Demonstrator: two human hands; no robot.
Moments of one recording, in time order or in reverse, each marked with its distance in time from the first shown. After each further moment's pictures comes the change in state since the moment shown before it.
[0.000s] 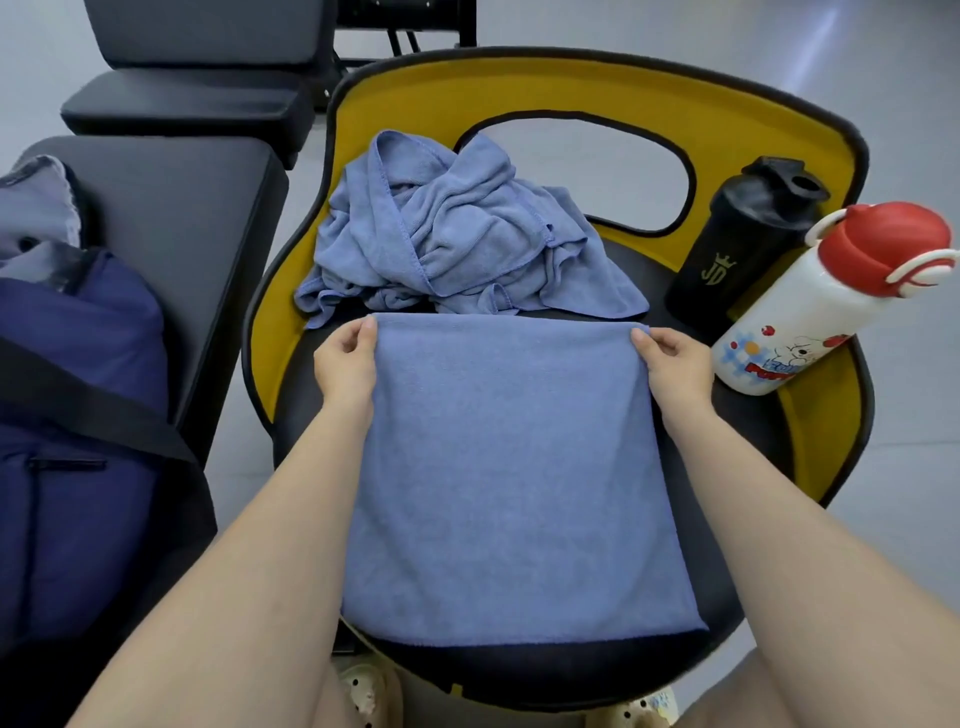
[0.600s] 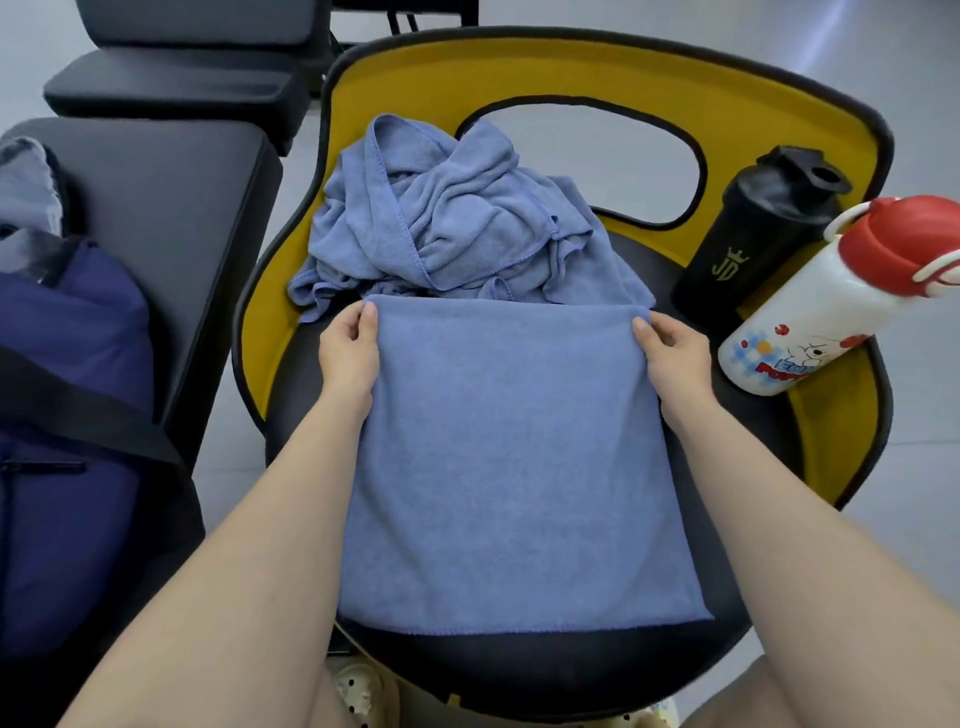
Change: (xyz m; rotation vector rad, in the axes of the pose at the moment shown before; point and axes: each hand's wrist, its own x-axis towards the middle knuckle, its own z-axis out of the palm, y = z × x) left_hand 0.016 -0.006 0.006 0.039 -0.105 0.103; right_hand 0.011 0.002 0.008 0.034 -0.087 -0.051
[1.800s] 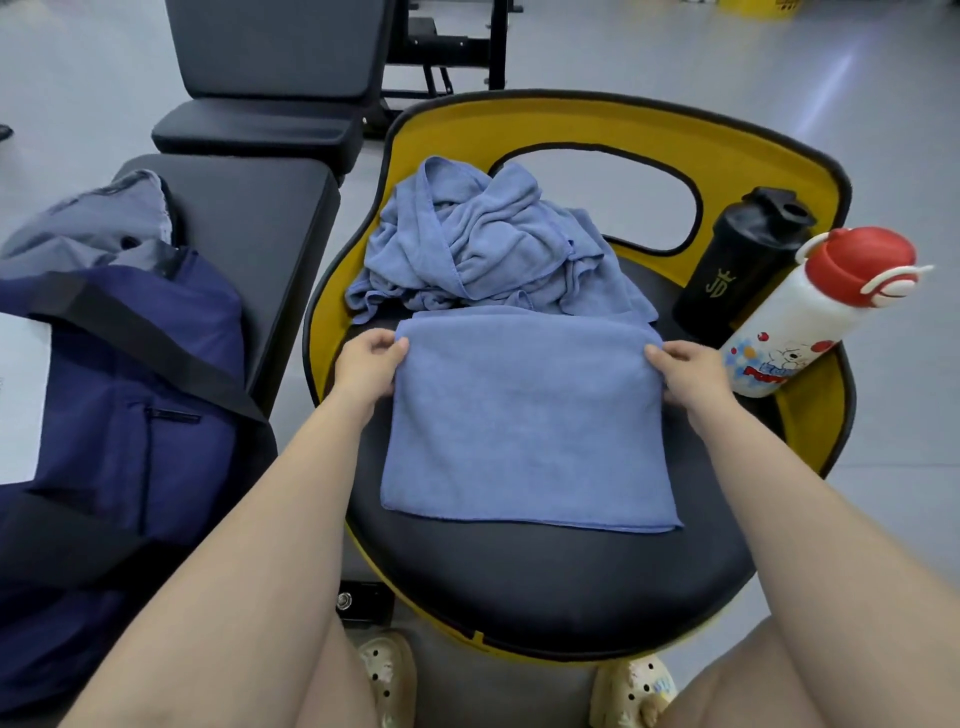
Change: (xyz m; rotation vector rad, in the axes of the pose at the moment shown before) left_hand -0.036 0.029 -0.052 0.112 -0.140 -0.178; right_hand -0.035 -0.027 -0.023 -0.136 -0.037 0.160
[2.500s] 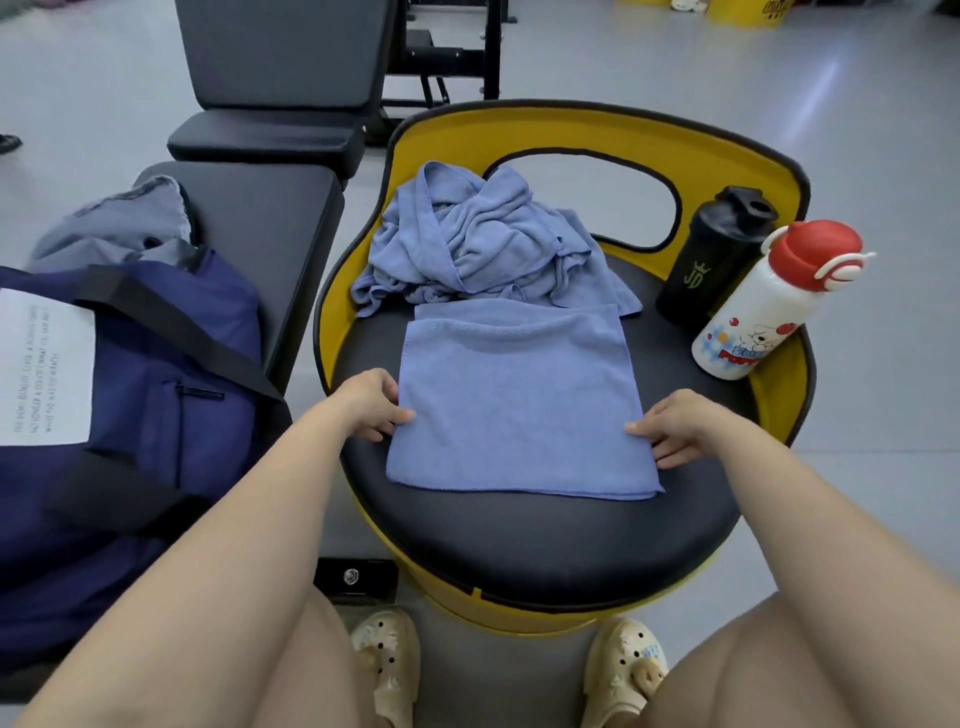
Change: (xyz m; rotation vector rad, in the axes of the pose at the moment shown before) left_hand -0.037 -0.009 -0.027 0.617 -0.338 -0.177; right_hand -0.051 0.011 -0.030 -0.428 -0.426 0.334
